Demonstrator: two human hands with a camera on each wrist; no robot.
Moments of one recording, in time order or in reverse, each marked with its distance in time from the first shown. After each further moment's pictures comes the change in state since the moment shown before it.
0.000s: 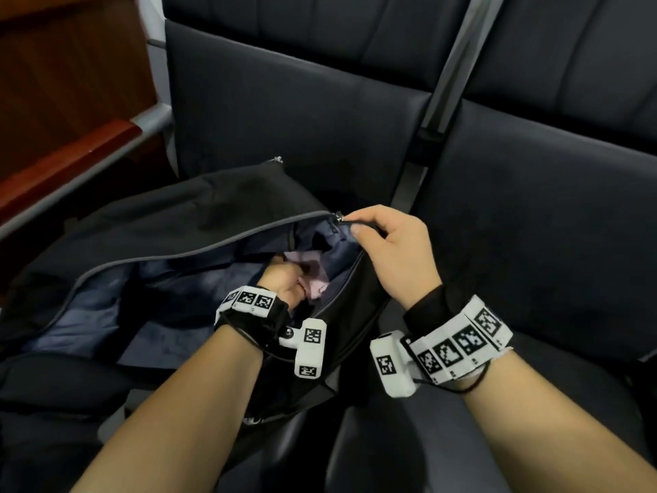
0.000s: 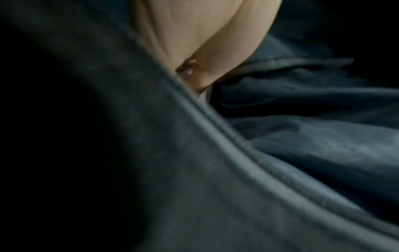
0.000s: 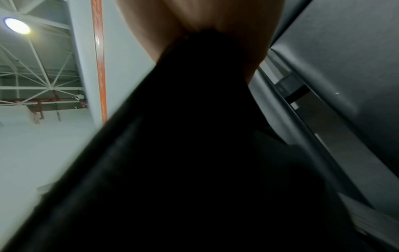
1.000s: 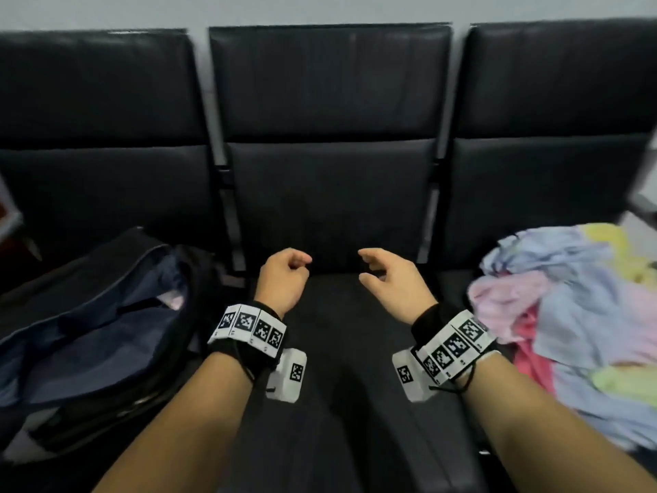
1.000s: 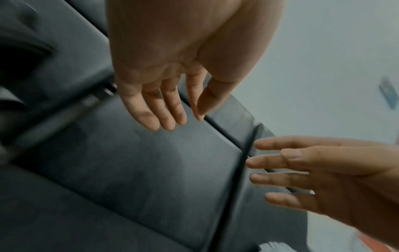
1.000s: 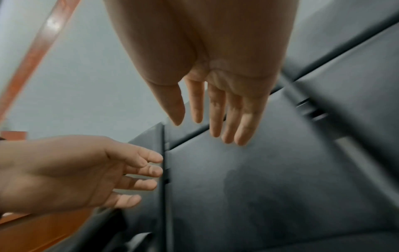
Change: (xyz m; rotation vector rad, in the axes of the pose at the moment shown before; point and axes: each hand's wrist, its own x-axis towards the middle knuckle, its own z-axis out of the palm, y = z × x) left_hand -0.243 -0.060 0.229 0.788 -0.162 0.703; right_hand -0.238 0.009 -0.271 -0.267 0.100 0.360
